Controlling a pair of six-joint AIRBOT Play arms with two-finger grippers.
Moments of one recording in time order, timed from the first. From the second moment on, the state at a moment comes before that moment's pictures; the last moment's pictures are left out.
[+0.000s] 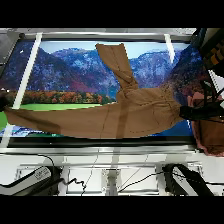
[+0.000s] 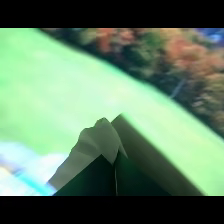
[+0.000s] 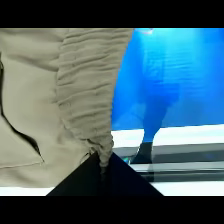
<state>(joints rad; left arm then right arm) 0.66 -1.25 1.02 1.42 -0.71 -1.37 -0.34 -0.92 0.88 -1.35 1.32 1.39</state>
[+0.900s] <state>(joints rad) 0.48 -1.44 1.02 1.37 -0.32 -1.36 -0.34 -0.91 0.72 -1.37 1.13 1.45</state>
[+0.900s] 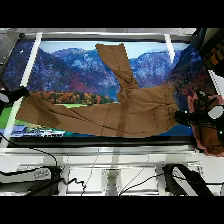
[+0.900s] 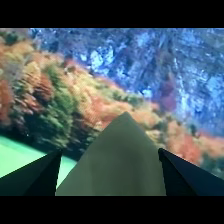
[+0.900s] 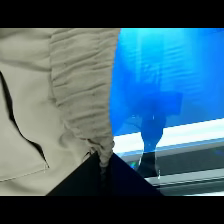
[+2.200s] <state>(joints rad) 0.99 -1.63 1.02 0.76 -0.91 -1.10 -0.34 -0.91 0.72 -1.34 1.13 1.45</state>
